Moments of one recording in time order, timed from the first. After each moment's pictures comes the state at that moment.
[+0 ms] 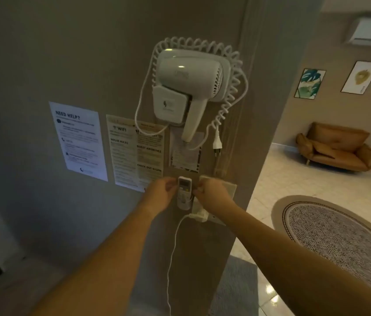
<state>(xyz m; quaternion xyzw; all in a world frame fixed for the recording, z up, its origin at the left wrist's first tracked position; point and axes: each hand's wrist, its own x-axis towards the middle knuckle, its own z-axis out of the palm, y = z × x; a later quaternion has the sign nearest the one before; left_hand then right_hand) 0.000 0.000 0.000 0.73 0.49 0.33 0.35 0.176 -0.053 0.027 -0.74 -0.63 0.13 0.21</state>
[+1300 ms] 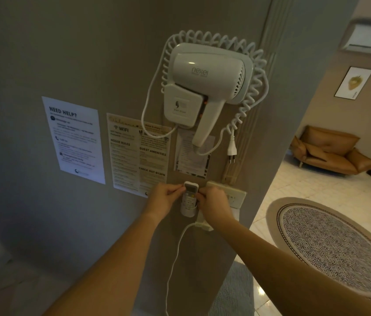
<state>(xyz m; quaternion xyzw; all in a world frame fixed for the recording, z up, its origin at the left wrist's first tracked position) 0.000 0.040 -0.035 0.67 0.43 0.40 0.46 0.163 -0.030 0.001 -0.75 -0.59 0.11 0.28</state>
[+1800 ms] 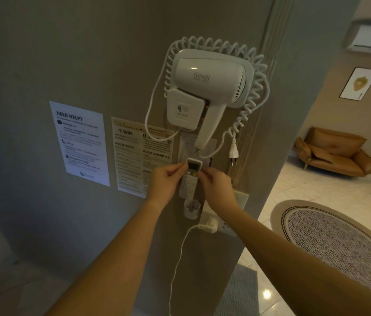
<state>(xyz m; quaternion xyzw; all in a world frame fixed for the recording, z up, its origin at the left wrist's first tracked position) 0.003 0.035 0.027 0.59 0.36 0.54 0.48 0.156 -0.028 0.047 -0.66 -0.59 0.11 0.45</state>
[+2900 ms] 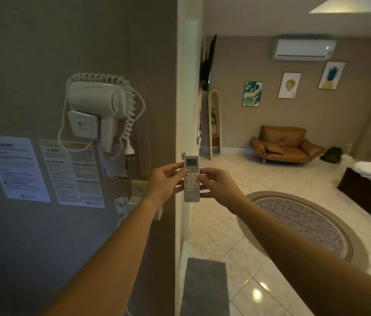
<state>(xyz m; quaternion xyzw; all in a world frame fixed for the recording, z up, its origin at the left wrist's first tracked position) 0.192 -0.164 0.097 0.63 0.29 0.44 0.57 0.351 -0.257 0.109 -0.63 -0.51 0.26 0.52</state>
